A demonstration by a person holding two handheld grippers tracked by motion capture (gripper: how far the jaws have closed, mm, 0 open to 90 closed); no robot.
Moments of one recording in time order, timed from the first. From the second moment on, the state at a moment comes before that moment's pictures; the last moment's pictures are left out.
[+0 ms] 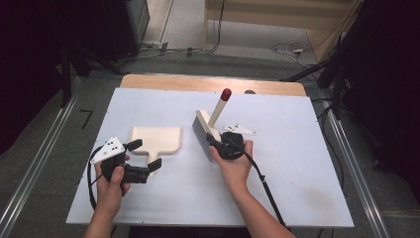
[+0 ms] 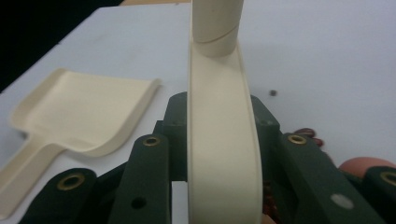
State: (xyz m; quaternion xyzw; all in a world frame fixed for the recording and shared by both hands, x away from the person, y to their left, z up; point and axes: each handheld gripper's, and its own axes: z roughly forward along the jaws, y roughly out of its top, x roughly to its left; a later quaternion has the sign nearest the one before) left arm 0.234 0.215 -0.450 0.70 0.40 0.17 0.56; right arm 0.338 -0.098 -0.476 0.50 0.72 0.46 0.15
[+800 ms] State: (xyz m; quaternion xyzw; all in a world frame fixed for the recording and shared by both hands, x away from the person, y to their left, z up) left arm 0.235 0.207 -0.452 0.71 0.39 0.17 0.56; right arm 0.330 -0.157 -0.477 0.55 0.69 0.45 0.16
